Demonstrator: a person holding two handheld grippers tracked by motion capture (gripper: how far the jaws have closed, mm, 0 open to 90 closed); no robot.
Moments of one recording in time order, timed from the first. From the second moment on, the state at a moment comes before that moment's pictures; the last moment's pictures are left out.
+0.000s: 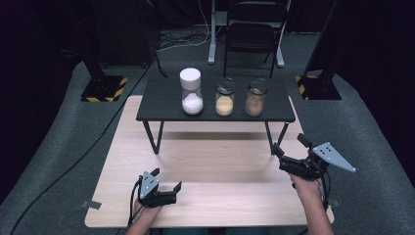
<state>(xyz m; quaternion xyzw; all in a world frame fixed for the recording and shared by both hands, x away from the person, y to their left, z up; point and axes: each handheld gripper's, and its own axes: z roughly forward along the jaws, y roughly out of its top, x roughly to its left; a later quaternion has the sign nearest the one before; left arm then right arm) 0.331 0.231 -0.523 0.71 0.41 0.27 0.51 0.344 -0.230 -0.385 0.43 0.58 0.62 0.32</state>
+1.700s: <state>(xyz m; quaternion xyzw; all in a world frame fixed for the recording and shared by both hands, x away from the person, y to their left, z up) 0.329 0.229 -0.523 0.71 0.41 0.28 0.50 0.304 -0.263 -0.484 0.50 0.56 0.59 0.29</state>
